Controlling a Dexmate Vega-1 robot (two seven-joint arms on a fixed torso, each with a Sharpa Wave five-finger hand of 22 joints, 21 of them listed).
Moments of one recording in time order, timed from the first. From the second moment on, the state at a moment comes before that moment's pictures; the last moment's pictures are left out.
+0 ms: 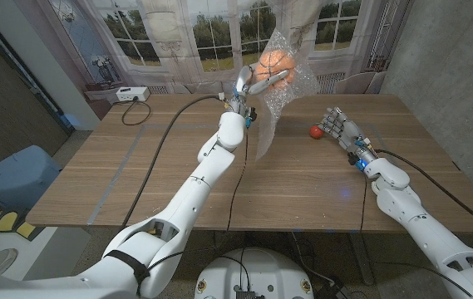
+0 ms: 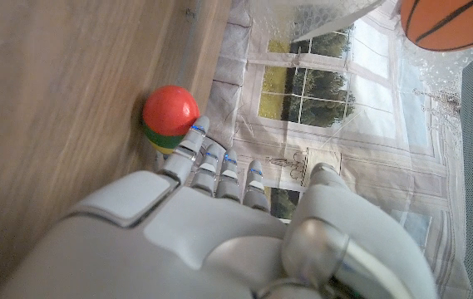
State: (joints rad) left arm 0.68 -0.04 0.35 -1.35 0.33 -0.22 0.26; left_hand 0.82 -0.35 0.14 0.03 0.18 0.81 0.00 0.54 0.23 0.89 -0.11 0.61 0.44 1.20 -0.23 0.41 0.37 0.82 -0.10 0.94 0.28; right arm -0.84 -0.48 -0.20 -1.09 0.69 0.41 0.42; right_hand 0.39 0.15 0.11 -0.01 0.22 0.14 -0.02 0.20 0.18 0.15 0.11 0.22 0.19 0.12 0.11 0.23 0.19 0.33 0.12 0.25 0.18
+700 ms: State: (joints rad) left arm 0.68 -0.19 0.20 -1.34 0.04 -0.28 -0.14; left_hand 0.82 -0.35 0.16 0.03 0.18 0.81 0.00 0.54 0.23 0.89 -0.11 0.60 0.47 1.19 -0.23 0.41 0.38 0.80 -0.09 0.98 0.28; right arm -0.73 -0.45 -0.25 -0.94 0.70 0.33 0.52; right_hand 0.34 0.13 0.09 0.00 0.21 0.13 -0.02 0.19 0.18 0.16 0.13 0.22 0.19 0.16 0.13 0.23 0.19 0.36 0.16 0.25 0.18
